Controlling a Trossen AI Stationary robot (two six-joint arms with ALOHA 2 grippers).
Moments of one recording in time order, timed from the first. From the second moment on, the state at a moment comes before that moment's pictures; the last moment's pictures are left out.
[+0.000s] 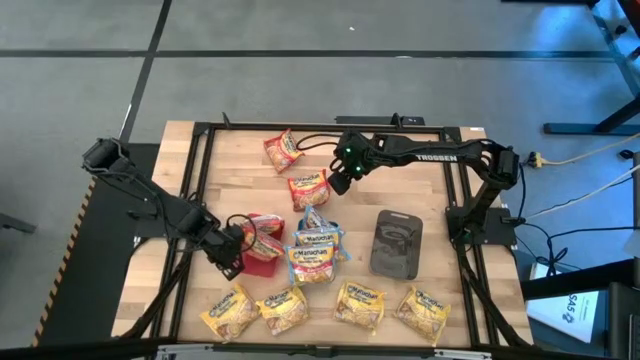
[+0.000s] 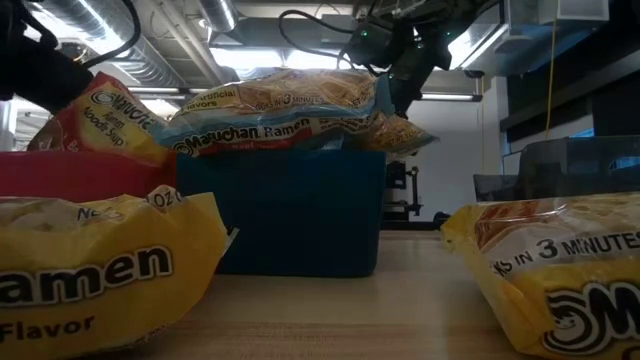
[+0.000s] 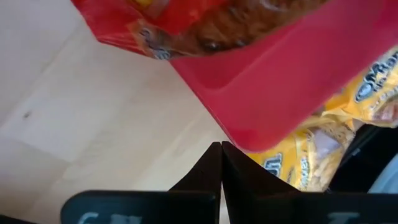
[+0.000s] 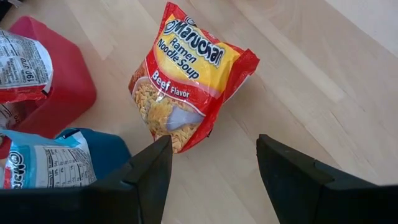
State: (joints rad) left arm -0.56 1.12 0.60 -0.65 0.17 -1.43; right arm -0.32 1.74 1.27 -0.49 -0.18 0.49
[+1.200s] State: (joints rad) left arm -0.47 0.79 0.70 -1.17 -0.37 -1.41; right arm -0.28 1.73 1.61 -1.45 0.18 0.37
